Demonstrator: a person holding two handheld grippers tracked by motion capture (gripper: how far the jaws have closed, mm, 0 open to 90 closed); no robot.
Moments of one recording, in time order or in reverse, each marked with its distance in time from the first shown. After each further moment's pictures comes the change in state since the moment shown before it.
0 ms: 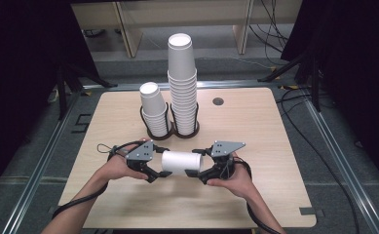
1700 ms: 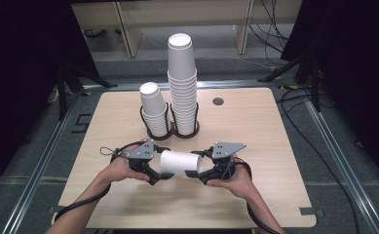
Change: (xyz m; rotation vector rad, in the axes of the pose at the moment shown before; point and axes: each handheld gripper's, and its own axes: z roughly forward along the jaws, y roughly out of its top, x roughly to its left) left arm -0.002 -0.007 0.009 -0.078 -0.020 -0.113; right arm 0.001 -0.001 -0.001 -0.017 0.027 -0.032
